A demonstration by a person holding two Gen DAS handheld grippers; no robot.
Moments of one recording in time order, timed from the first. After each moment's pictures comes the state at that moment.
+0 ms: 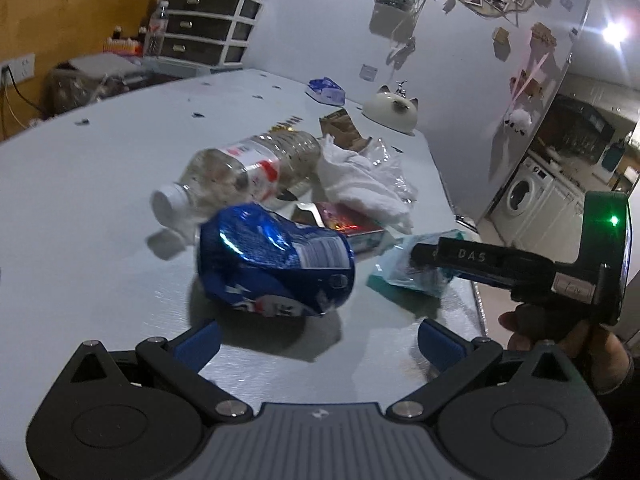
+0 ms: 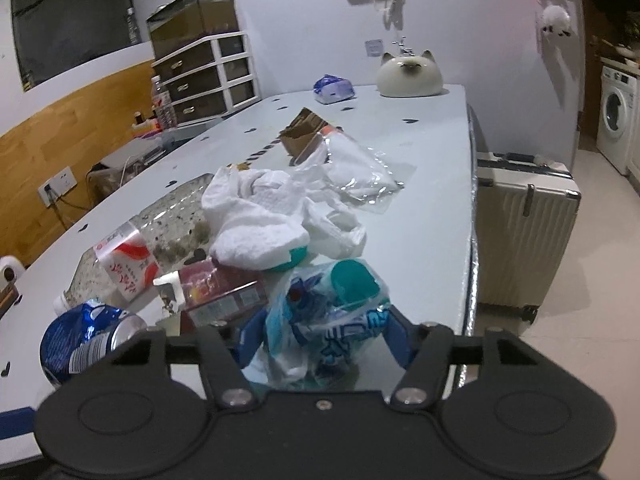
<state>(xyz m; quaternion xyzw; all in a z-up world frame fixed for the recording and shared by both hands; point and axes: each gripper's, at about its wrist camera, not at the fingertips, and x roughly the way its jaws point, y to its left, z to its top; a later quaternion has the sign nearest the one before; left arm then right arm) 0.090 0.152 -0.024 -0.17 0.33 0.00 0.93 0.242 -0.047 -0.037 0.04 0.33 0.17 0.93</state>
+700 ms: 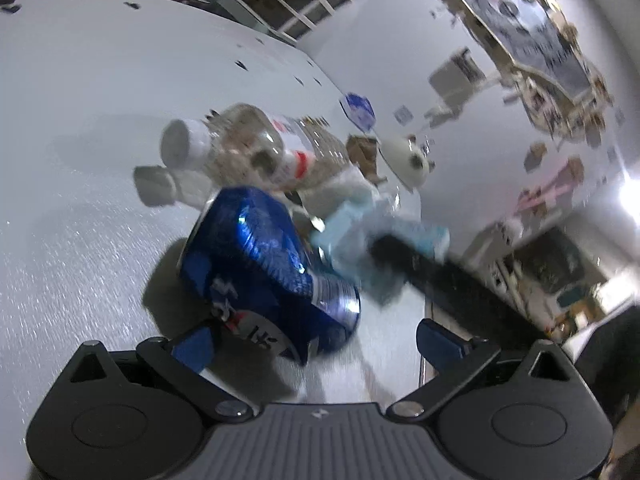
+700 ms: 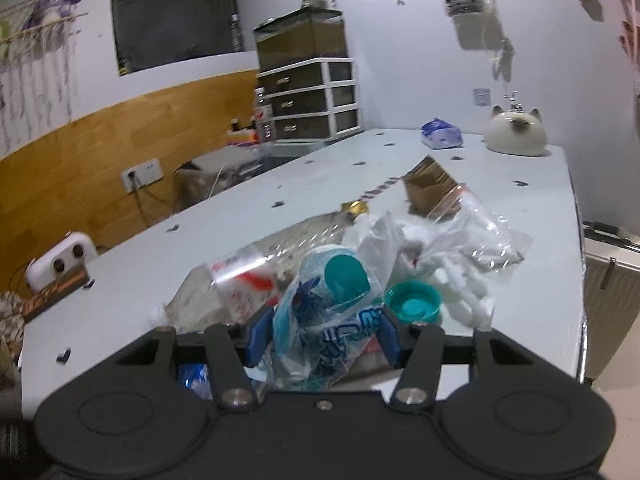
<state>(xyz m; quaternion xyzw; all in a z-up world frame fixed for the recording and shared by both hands) 0.110 0.199 -0.059 -0.42 0.28 -0.01 0.86 0.228 0.011 -0.008 0.00 0.26 0.30 0.92</state>
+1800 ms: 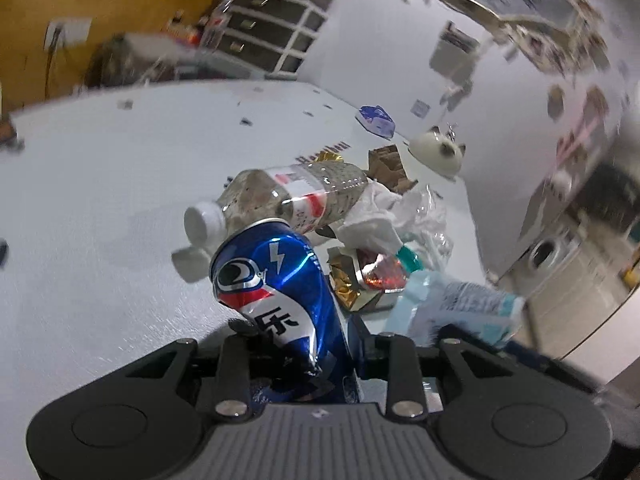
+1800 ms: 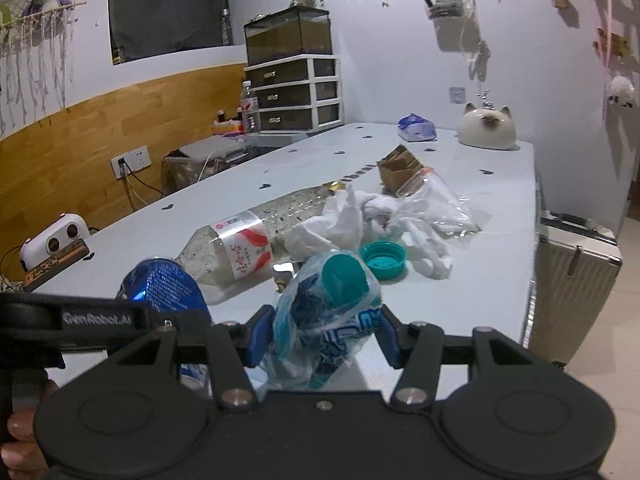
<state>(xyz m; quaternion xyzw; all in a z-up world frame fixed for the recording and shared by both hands) 0.108 0.173 -0.017 -0.22 0.30 0.07 0.92 0.167 -0.023 -0.006 -0.01 0.26 0.27 0.93</state>
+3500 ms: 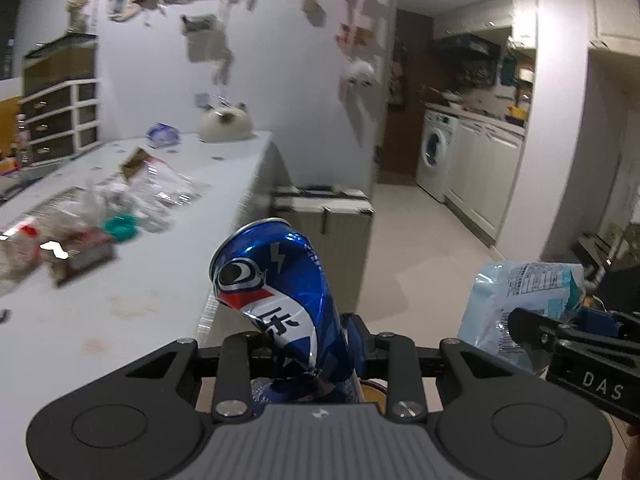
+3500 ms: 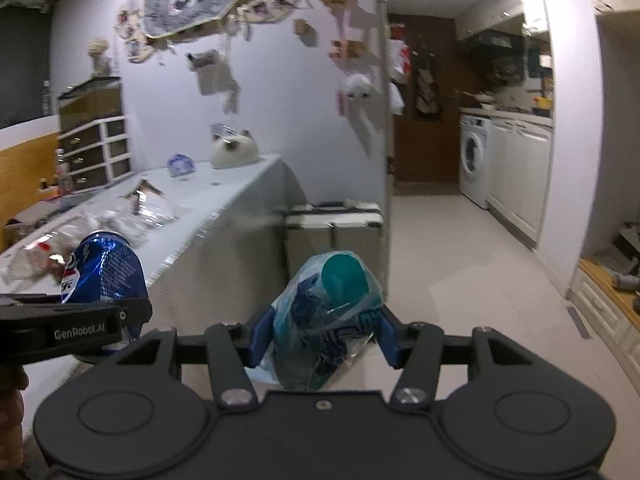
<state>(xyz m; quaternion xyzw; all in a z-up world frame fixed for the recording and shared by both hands) 0.070 -0.115 -0.039 0.01 0.27 -0.11 0.96 0.024 -0.302 -0.039 0.05 0.22 -0.02 0.97</state>
